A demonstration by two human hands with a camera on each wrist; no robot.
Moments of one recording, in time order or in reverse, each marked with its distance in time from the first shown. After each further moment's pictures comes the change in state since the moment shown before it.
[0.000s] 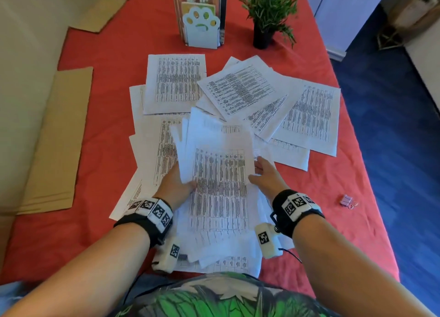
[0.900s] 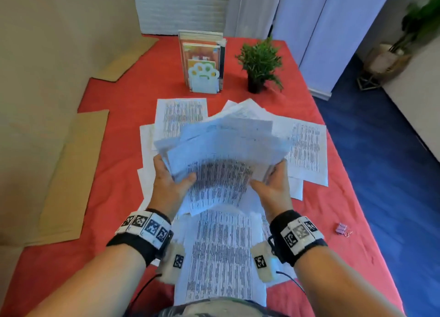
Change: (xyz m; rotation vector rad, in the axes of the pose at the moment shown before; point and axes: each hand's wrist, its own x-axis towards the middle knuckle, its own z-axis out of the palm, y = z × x) left_hand -0.023 0.067 -0.043 -0.468 0.307 0.397; right_hand -0.053 -0.069 -0.002 0.490 0.209 -0.542
